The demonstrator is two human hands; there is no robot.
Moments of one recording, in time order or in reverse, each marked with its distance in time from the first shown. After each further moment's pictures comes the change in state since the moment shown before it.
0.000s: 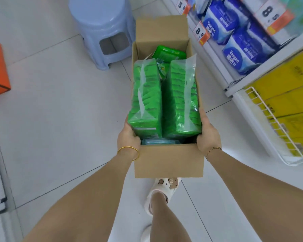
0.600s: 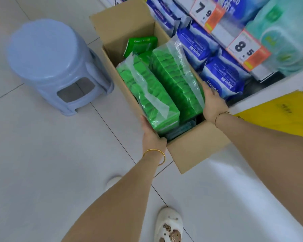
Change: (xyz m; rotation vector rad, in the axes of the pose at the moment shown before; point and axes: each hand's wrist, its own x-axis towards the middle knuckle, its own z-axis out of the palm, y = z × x) left_hand 0.120 0.173 0.092 -0.200 -0.306 0.007; right_hand 0.243 -0.037 -0.108 -0.329 0.156 0.032
